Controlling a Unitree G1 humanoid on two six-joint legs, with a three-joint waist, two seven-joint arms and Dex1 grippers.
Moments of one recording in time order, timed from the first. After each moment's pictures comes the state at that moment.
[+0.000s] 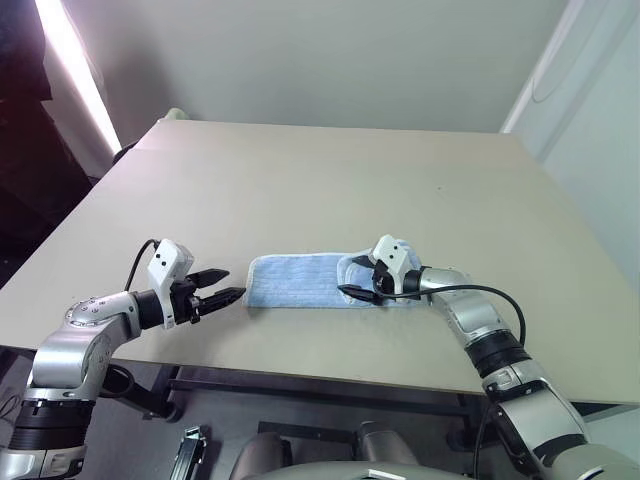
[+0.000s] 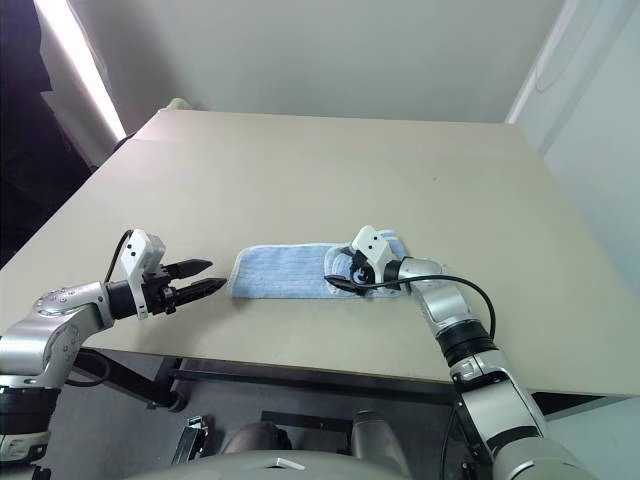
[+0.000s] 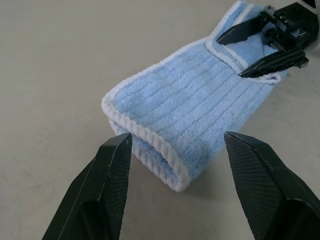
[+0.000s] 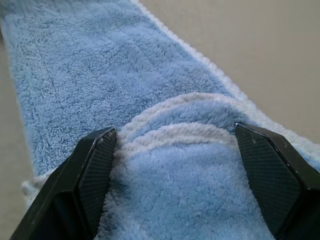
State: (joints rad) left arm -0.10 0.70 0.15 -0.11 -0.49 0.57 -0.94; right arm -0.52 -0.37 0.24 0.49 0.14 0.17 0.87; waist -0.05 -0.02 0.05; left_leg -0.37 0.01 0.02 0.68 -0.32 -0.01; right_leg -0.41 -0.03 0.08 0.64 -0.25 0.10
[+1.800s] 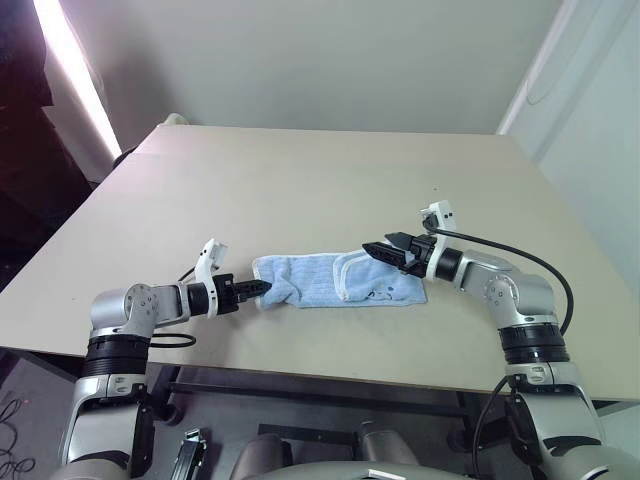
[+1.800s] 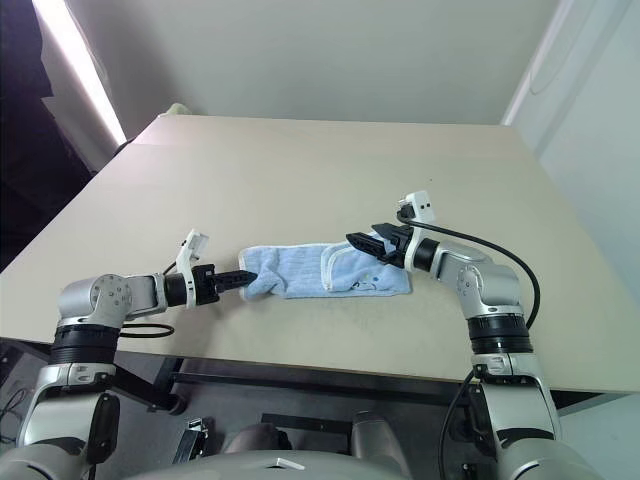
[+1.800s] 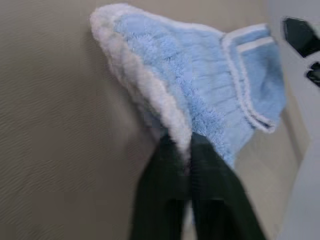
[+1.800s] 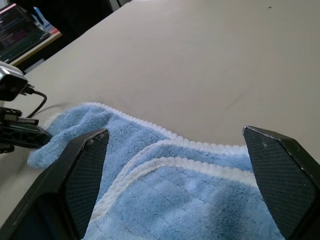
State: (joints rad) left arm -0.44 0.49 0.16 0.26 -0.65 1.19 -0.79; right arm -0.52 -0.42 -0.07 0.24 0.49 0.72 0.75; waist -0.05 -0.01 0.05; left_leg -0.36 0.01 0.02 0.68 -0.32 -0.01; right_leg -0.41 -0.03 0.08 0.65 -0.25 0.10
